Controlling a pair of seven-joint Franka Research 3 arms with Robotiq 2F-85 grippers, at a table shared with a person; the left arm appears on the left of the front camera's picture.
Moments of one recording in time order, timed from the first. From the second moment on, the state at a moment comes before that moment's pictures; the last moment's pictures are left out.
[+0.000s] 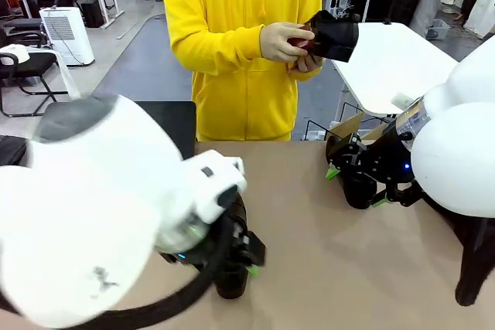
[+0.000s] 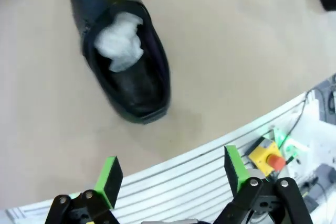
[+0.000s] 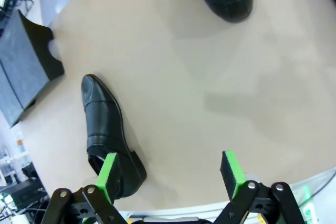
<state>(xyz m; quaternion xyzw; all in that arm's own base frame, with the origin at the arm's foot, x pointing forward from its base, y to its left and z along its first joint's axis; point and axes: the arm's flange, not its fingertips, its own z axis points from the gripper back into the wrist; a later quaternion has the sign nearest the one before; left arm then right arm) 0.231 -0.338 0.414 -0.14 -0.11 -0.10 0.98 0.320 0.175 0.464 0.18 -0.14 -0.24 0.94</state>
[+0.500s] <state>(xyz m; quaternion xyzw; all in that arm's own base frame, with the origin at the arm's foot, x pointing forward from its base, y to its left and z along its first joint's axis) 0.277 -0.388 0.402 -0.10 -0.13 -0.07 0.98 0.320 0.175 0.464 0.18 -0.14 -0.24 0.94</state>
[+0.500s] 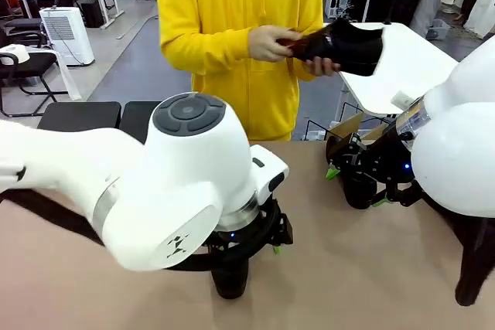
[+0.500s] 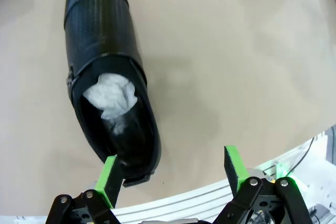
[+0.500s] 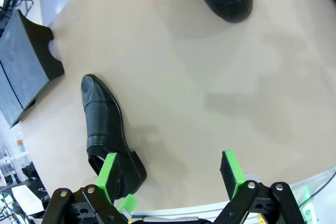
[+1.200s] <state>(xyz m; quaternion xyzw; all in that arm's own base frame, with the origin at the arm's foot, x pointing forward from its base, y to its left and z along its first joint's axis) 0.315 -0.421 0.382 -0.08 -0.14 -0.02 0.99 0.320 0.175 0.464 0.18 -0.14 -0.24 0.94</state>
